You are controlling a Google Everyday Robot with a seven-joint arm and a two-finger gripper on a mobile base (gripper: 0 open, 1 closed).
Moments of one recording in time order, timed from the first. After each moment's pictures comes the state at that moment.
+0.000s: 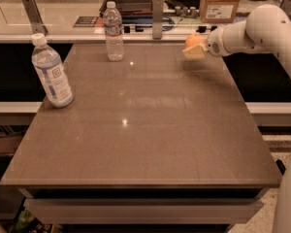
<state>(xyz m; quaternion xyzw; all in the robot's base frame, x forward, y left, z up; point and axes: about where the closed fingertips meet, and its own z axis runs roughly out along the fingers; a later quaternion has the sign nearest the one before) 0.797 -0.183 0.871 -0.35 0.80 0.11 0.48</state>
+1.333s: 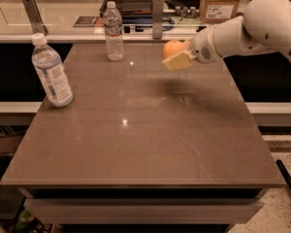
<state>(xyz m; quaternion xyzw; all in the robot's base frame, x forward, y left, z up) 0.685 -0.095 0.903 -0.45 0.76 0.19 0.44</state>
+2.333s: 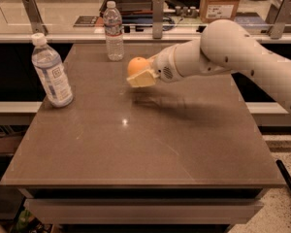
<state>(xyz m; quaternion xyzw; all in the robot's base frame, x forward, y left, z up) 0.647 0.011 0.872 -0.47 0.74 0.23 0.43</state>
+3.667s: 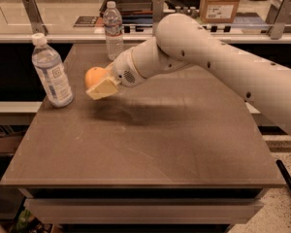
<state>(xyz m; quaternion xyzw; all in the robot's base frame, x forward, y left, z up) 0.593 0.123 0.872 -0.55 0.68 0.30 0.37</state>
